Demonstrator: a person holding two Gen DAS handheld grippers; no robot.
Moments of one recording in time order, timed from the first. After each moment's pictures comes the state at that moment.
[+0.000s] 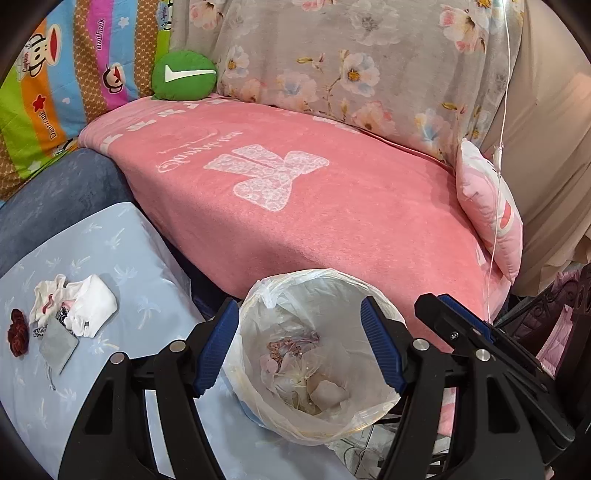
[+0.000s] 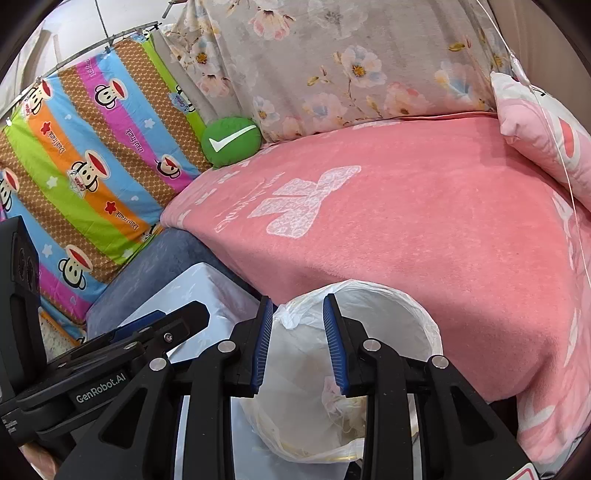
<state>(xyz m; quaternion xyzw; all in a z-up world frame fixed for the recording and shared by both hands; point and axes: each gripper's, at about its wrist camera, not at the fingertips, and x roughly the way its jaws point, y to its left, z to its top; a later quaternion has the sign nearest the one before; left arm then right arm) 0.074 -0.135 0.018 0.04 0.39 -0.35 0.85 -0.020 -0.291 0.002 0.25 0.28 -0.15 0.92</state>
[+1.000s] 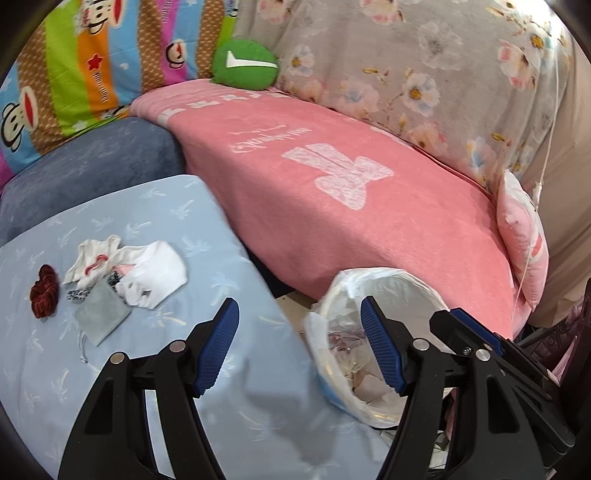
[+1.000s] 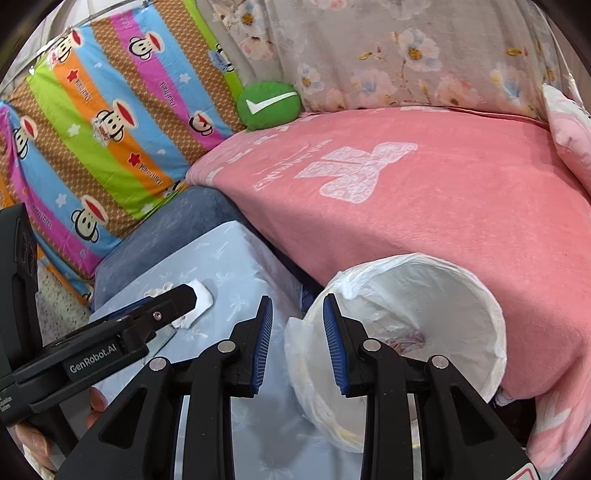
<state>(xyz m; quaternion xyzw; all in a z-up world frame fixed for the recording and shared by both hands) 0.107 -0.044 -0.001 -0.01 0.40 -0.28 0.87 0.029 -0.216 -0.014 0.19 0.33 -0.08 0.92</state>
